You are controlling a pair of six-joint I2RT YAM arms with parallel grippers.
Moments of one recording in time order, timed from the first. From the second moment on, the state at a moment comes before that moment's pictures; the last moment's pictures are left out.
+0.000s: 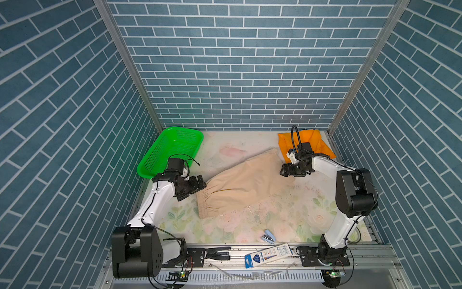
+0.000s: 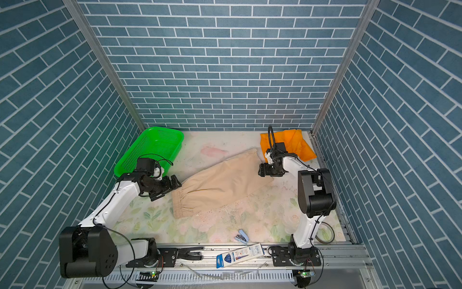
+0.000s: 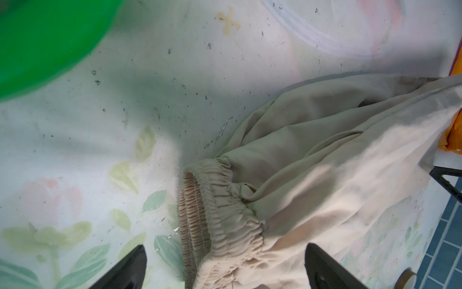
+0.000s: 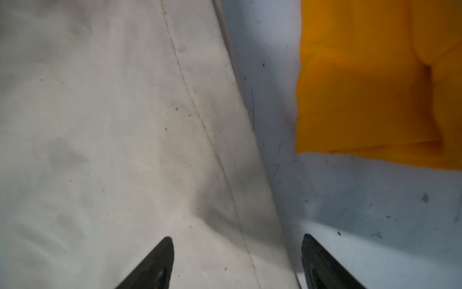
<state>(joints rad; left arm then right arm) 0.01 1.25 0.85 -0.80 0.32 -0.42 0.19 1.84 1.20 -0.56 -0.30 0.05</state>
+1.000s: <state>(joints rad) 0.01 1.38 0.81 -0.62 0.31 -0.43 0.13 1.47 0.95 -0.69 -0.23 0.23</state>
